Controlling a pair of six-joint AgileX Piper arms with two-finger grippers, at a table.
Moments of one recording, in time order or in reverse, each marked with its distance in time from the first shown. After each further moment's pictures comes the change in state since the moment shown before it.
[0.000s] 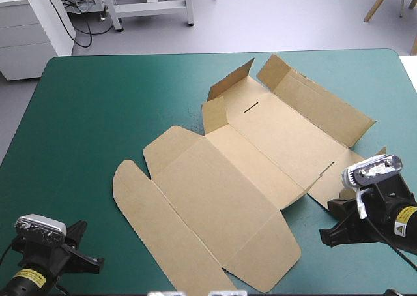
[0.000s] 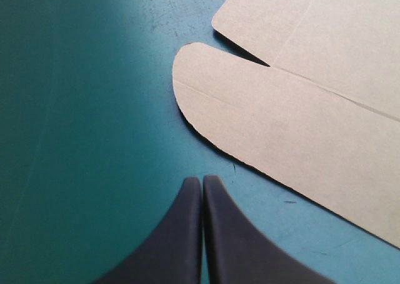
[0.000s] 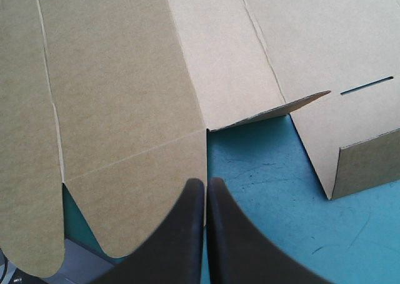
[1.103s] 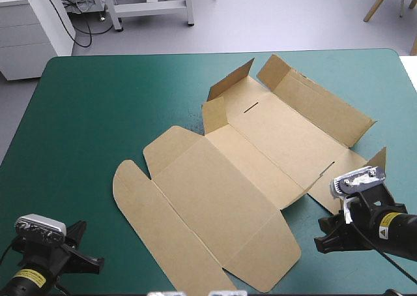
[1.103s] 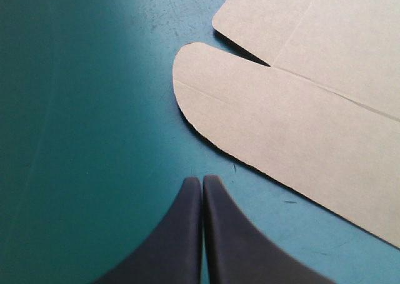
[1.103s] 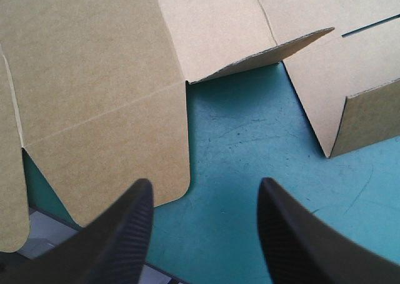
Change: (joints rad) left arm 0.000 0.000 0.000 0.000 0.000 -0.001; right arm 0.000 0.000 0.140 -0.024 -0.003 0.007
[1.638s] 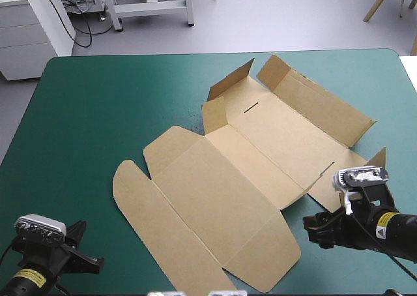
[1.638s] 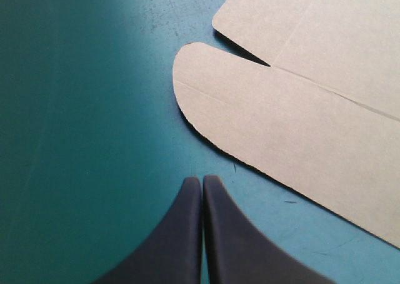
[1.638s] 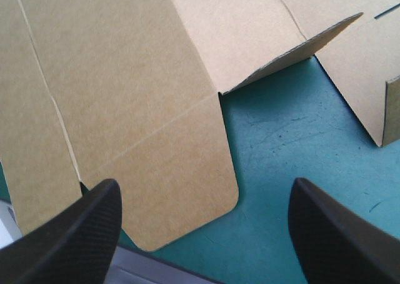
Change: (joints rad) left arm 0.000 0.000 0.000 0.000 0.000 0.000; right arm 0.000 0.000 0.000 0.071 -0.042 0.179
